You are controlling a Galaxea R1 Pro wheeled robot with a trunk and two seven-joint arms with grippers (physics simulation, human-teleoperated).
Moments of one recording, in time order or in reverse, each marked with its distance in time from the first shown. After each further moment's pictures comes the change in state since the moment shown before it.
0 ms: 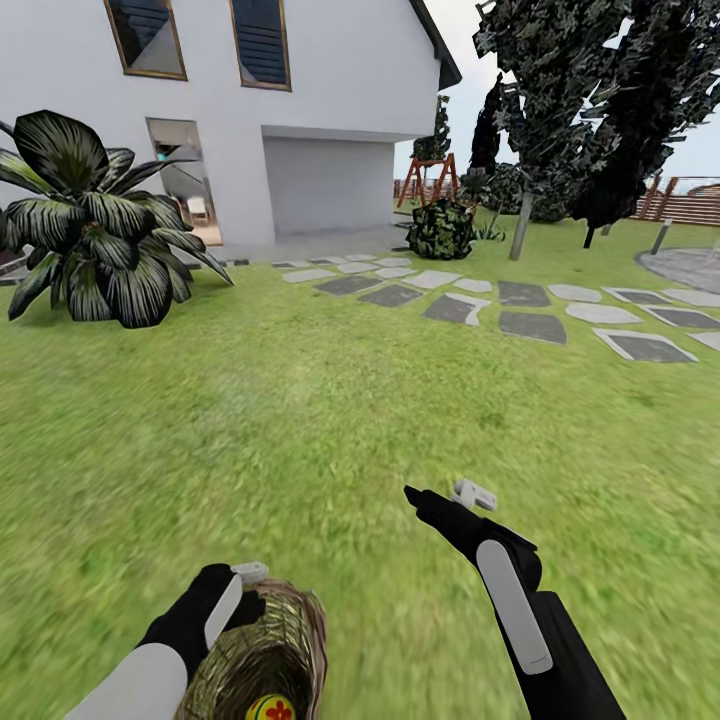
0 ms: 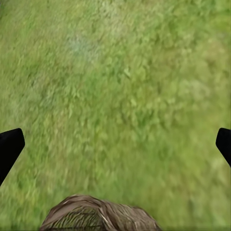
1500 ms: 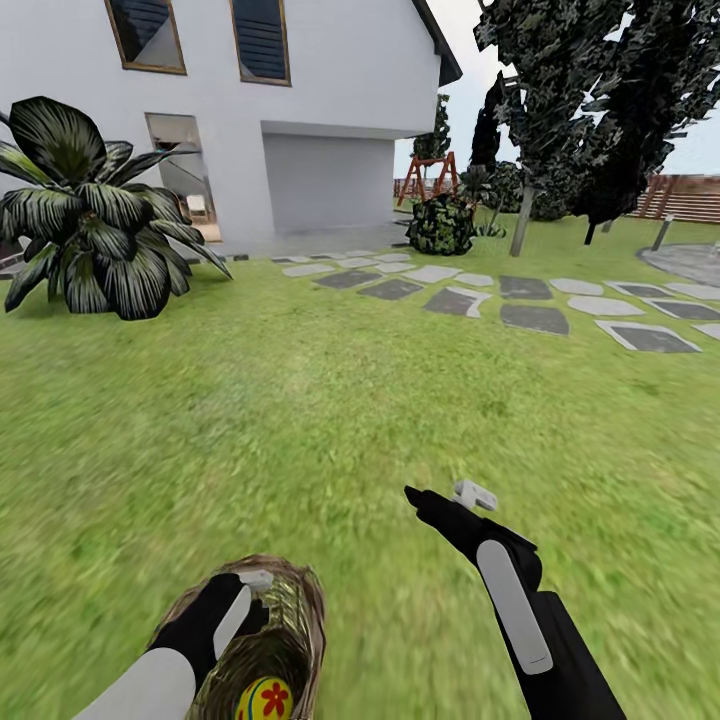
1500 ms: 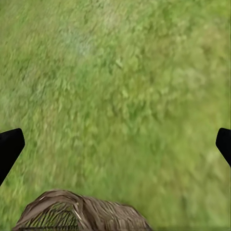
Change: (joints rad) left arm 0.000 -0.022 -0.020 0.058 -0.028 -0.062 0.035; right arm 0.000 -0.001 -0.001 0.001 0.000 0.000 0.000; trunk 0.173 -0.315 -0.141
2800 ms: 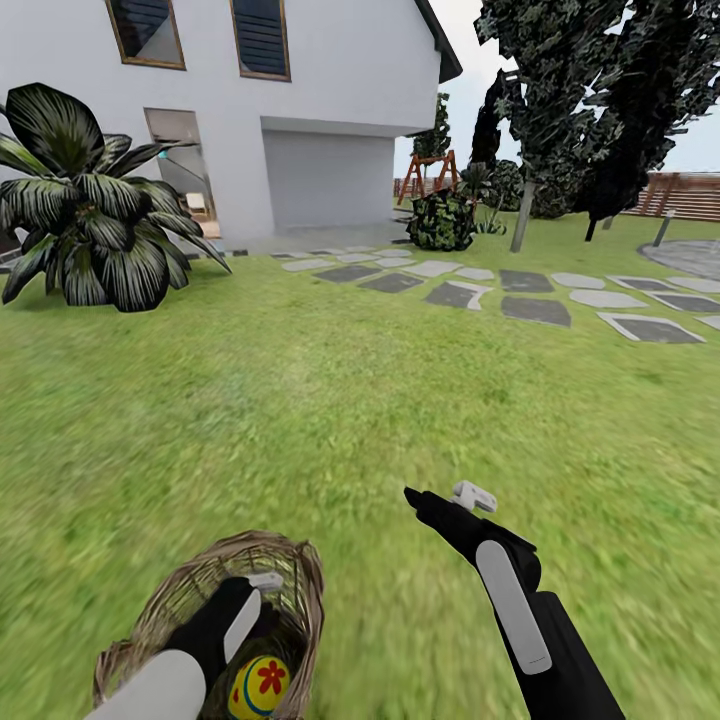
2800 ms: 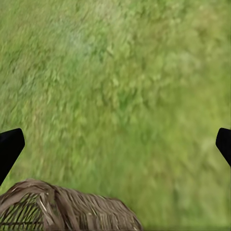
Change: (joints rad) left arm 0.000 -0.031 -0.006 0.022 0.000 -0.029 0.000; right arm 0.000 0.001 0.000 0.008 0.000 0.000 0.000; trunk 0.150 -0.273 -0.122
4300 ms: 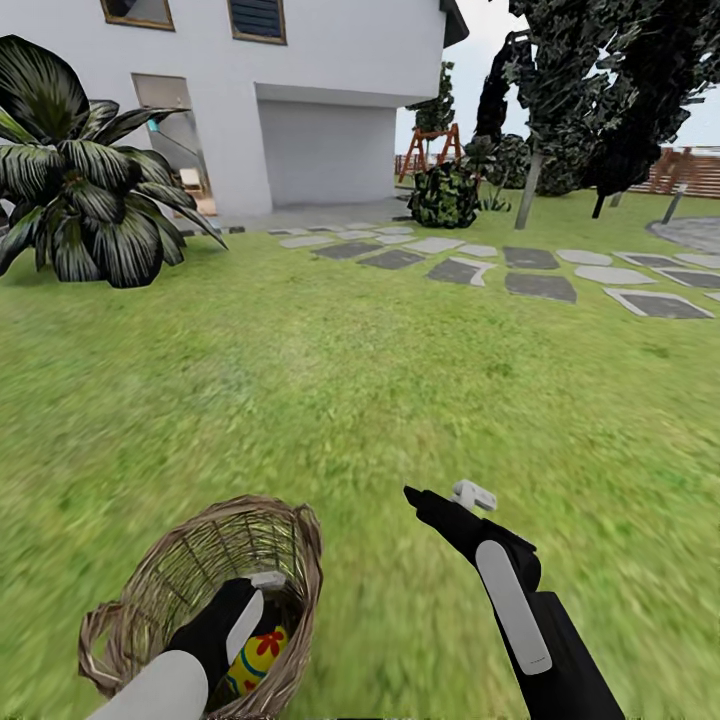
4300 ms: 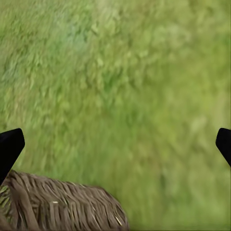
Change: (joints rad) left arm 0.000 -0.007 -0.001 0.007 -0.002 -0.035 0.000; right arm 0.000 -0.001 0.004 -0.003 0.000 -0.009 0.002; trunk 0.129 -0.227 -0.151
